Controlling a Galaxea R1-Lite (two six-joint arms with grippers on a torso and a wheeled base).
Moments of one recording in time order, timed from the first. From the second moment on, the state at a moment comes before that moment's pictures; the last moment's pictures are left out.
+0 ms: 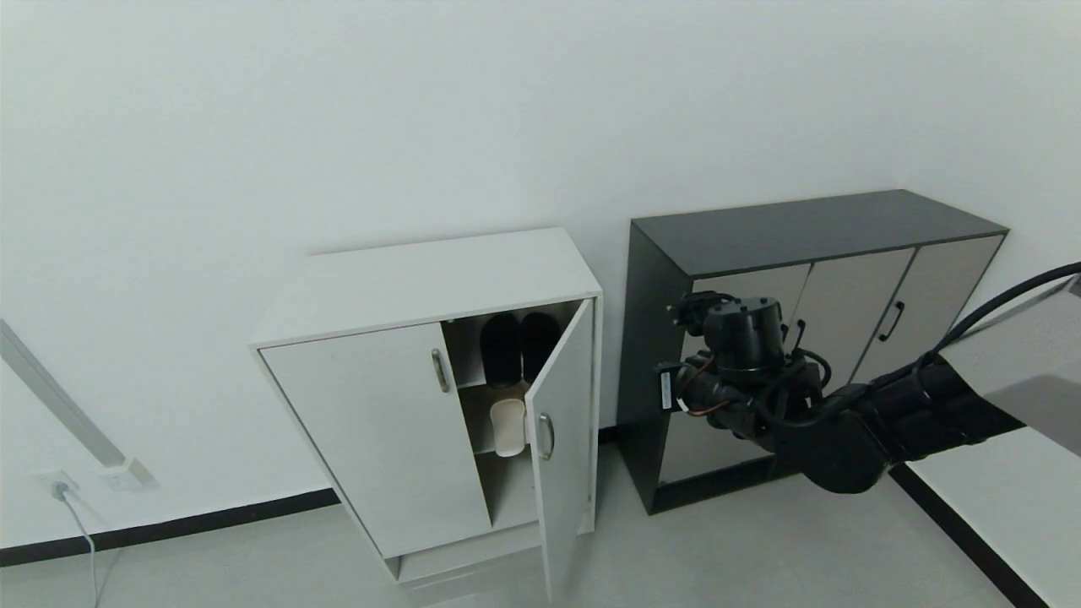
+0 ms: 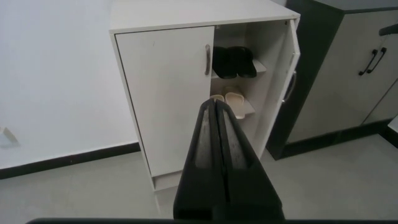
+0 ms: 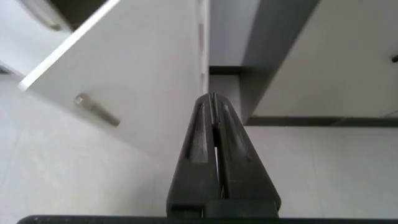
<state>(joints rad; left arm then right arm) 0.00 0.00 0.00 0.00 0.02 -0.01 0.60 2.07 -1.11 -0.62 -0.26 0.14</state>
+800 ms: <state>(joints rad) 0.00 0.00 0.00 0.00 0.02 -0.01 0.63 2.04 -1.01 -0.73 -0.28 0.12</state>
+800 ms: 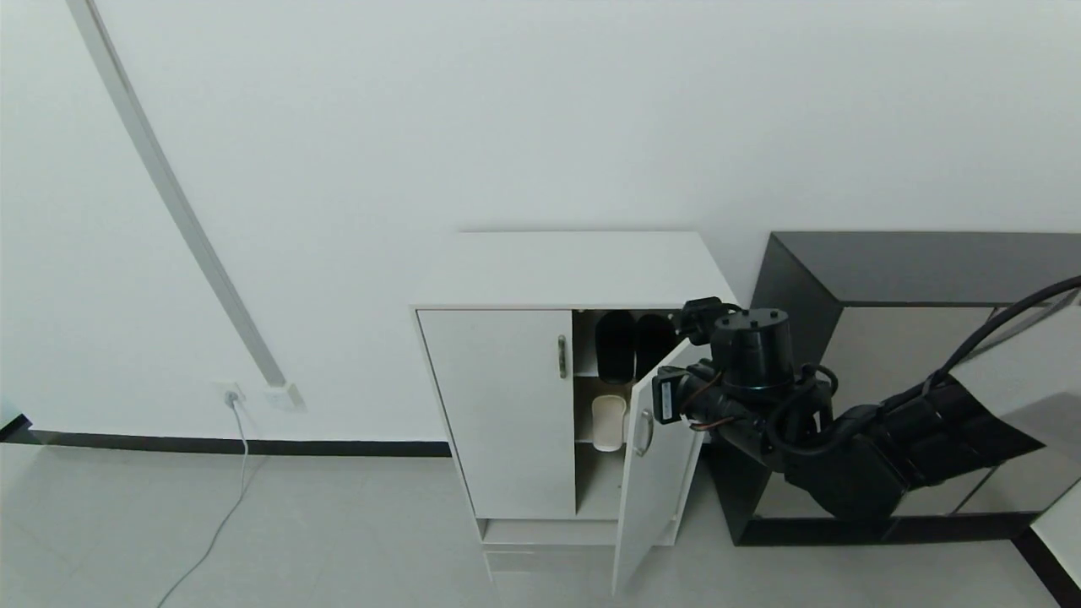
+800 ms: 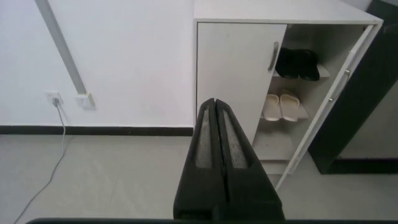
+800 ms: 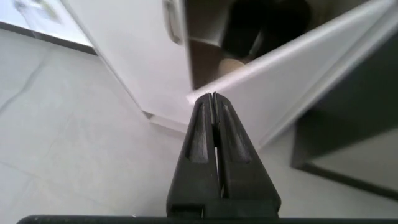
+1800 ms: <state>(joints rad) 0.00 0.00 0.00 0.00 0.02 -0.01 0.59 1.87 -0.72 -0.81 -0.27 0.13</state>
